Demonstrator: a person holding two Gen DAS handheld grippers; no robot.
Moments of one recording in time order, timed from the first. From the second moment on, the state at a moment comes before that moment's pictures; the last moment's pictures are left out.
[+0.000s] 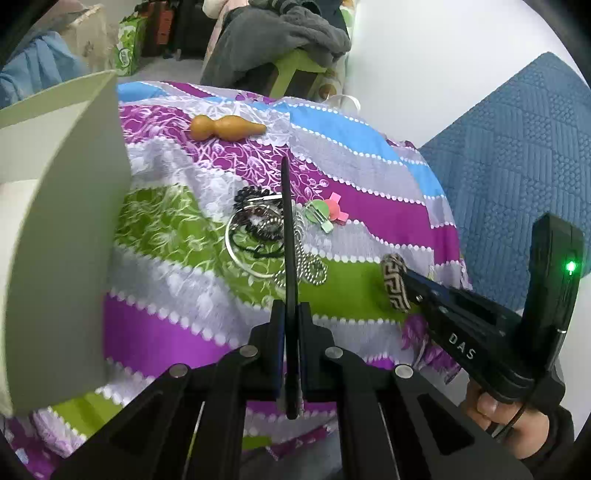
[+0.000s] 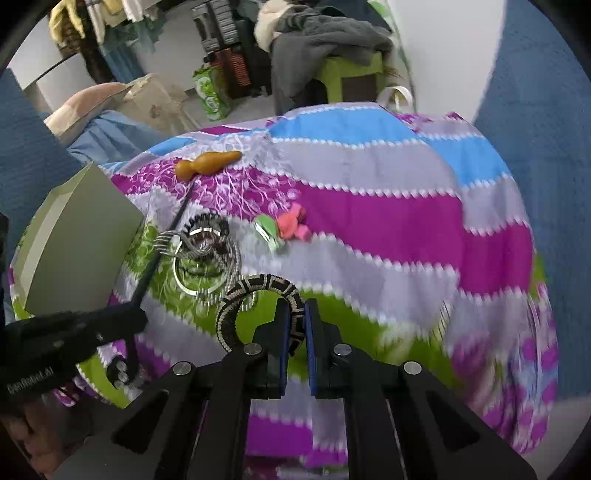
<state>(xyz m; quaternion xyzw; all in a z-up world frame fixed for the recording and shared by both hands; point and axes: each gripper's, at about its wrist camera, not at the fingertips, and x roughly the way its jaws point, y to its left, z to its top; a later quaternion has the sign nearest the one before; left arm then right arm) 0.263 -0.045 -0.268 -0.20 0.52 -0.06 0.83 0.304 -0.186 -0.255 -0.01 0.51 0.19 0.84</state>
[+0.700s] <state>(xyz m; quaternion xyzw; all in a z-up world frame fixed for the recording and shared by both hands) 0.201 -0.031 -0.212 -0.18 0.49 -0.04 0.85 0.224 -0.193 -0.208 0.00 0.47 0.12 0.88</state>
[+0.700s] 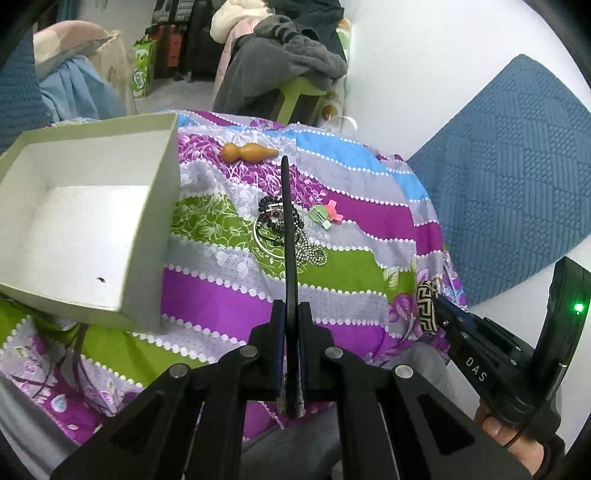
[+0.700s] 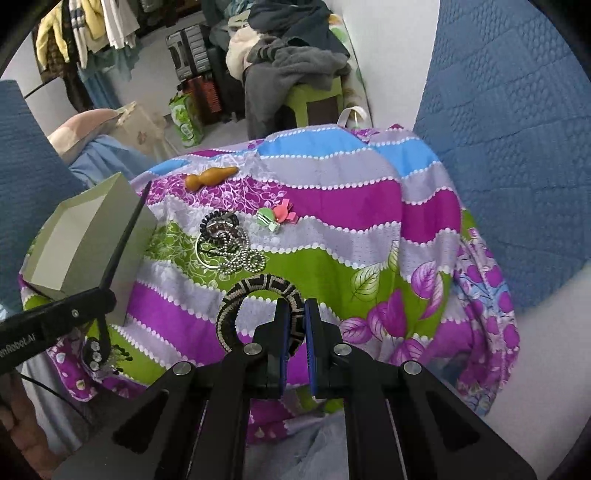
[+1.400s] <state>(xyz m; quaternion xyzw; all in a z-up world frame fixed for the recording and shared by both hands) 0.189 0.016 -0.093 -0.14 0.42 -0.04 0.90 0.221 -0.148 -0.077 0.00 0.37 0.13 0.92</state>
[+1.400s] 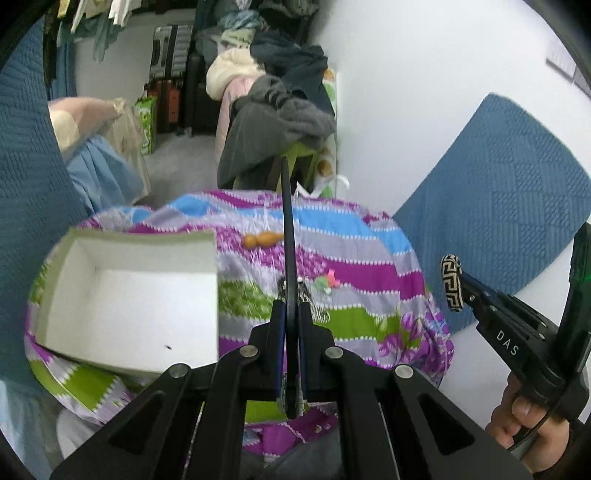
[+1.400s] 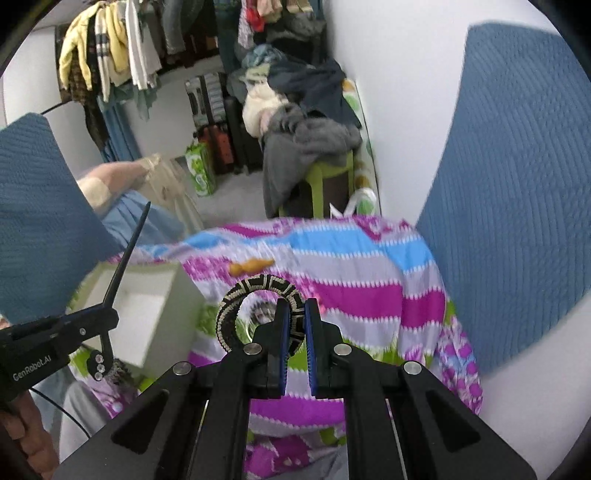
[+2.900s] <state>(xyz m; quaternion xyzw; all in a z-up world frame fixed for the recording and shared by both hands) 0.190 0.201 -0.167 -0.14 0.46 0.02 0.88 0.244 0.073 -0.171 -0.06 0.46 0.20 0.86</state>
